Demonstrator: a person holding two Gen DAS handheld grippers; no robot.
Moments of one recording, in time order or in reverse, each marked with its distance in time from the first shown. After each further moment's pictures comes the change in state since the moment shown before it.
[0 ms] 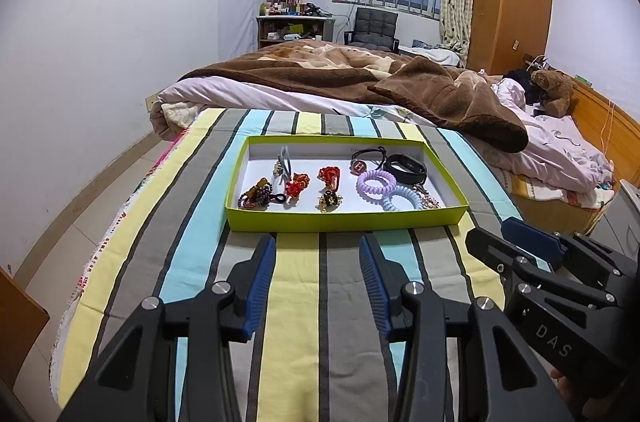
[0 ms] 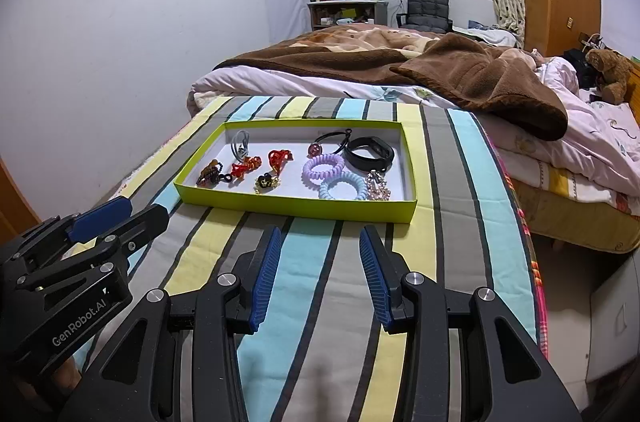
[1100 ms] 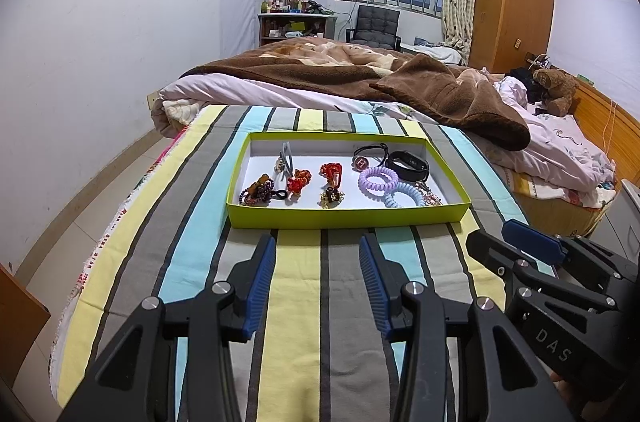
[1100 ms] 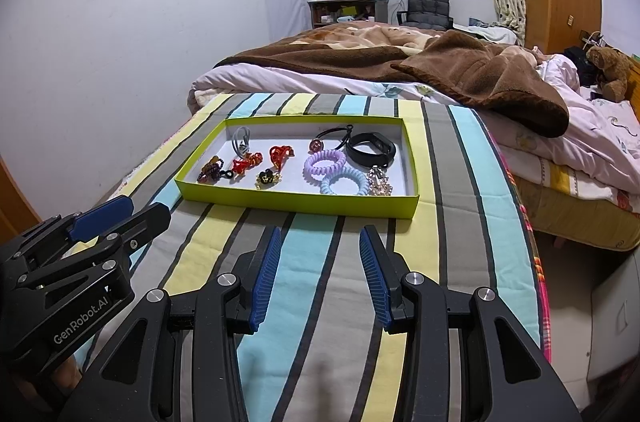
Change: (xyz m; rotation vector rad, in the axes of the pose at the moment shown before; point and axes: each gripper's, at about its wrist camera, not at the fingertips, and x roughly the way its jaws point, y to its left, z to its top) left arm 0.002 0.000 0.000 -0.003 0.010 0.007; right arm 0.002 0.002 -0.003 0.000 0.009 0.001
